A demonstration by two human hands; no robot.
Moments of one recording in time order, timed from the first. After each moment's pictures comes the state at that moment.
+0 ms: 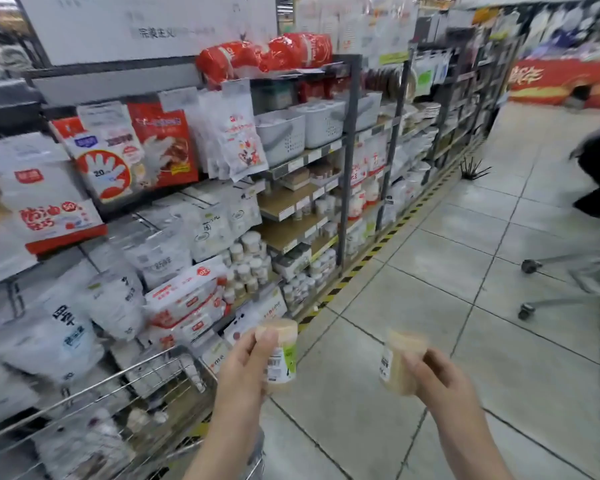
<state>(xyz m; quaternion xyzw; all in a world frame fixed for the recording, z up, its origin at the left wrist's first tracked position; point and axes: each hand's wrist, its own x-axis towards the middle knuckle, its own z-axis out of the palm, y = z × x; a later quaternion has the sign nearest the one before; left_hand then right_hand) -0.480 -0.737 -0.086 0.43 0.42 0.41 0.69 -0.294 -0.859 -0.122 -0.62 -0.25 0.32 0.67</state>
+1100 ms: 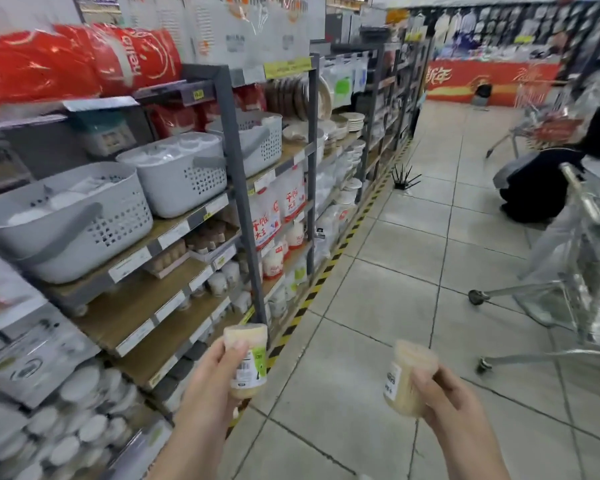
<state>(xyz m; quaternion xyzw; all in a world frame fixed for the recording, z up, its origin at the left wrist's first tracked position) 0.016 -0.399 -0.085 0.43 0.38 0.32 0.75 0.188 -0.585 -0.124 -0.63 -0.13 0.28 0.71</state>
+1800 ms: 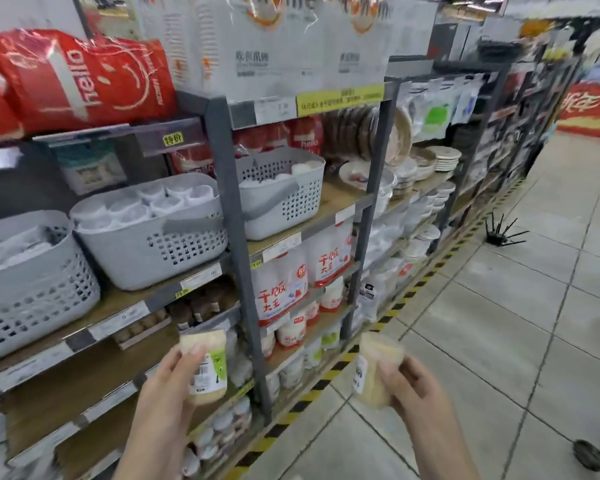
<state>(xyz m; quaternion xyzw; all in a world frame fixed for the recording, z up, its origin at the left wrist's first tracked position) 0.280 -0.182 -0.069 0.32 0.49 0.48 0.65 0.509 -0.288 -0.100 -0.60 -0.24 0.40 0.65</state>
